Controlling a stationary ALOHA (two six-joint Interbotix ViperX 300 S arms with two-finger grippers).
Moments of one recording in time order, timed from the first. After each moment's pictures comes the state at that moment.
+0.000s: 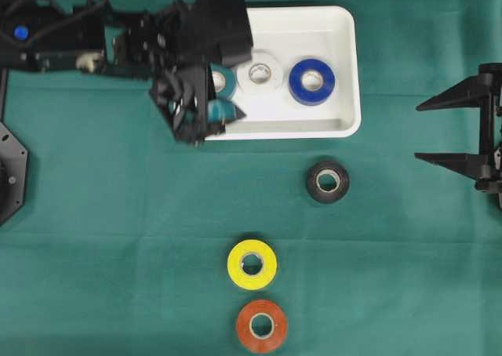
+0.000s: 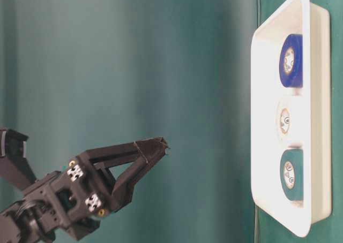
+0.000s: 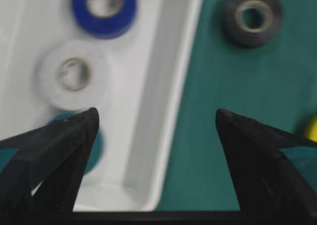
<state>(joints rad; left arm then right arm) 0.15 -0.15 0.32 0.02 0.68 -0.04 -0.08 -0.95 1.19 -0.22 0.26 0.27</state>
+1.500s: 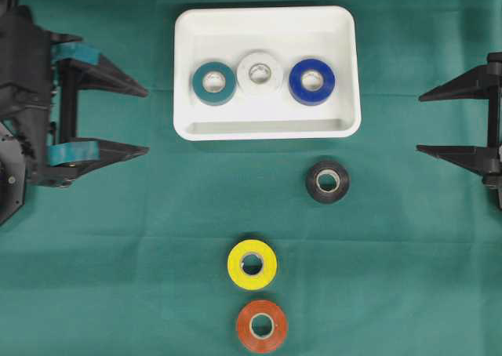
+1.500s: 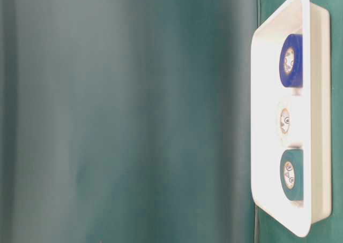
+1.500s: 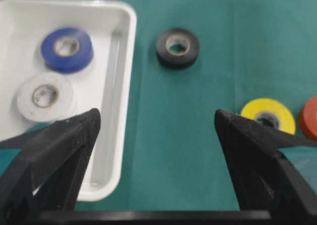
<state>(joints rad) 0.05 -0.72 0.79 0.02 0.37 -0.04 -0.08 -0.98 1.14 -0.22 0.25 0.27</state>
